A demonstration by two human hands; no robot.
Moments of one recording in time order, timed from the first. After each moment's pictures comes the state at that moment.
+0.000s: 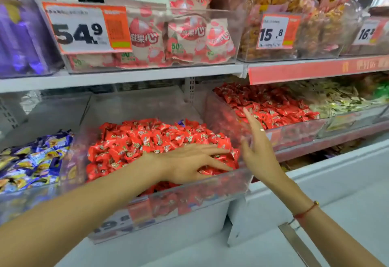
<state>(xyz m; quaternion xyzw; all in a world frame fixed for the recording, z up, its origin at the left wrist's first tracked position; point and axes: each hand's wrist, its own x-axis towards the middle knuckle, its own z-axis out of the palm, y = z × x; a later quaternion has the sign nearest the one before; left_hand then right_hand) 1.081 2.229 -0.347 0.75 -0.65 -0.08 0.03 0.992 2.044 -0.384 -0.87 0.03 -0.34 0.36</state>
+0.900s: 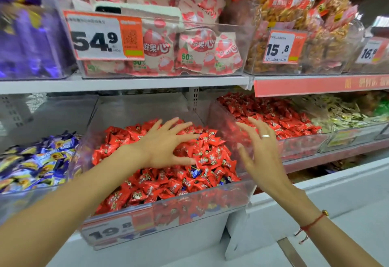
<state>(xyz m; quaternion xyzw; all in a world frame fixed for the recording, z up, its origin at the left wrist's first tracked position) 1.121 2.265 -0.334 0.88 -0.48 0.02 -0.02 0.988 2.046 -0.366 -0.91 0.04 -0.38 0.15</state>
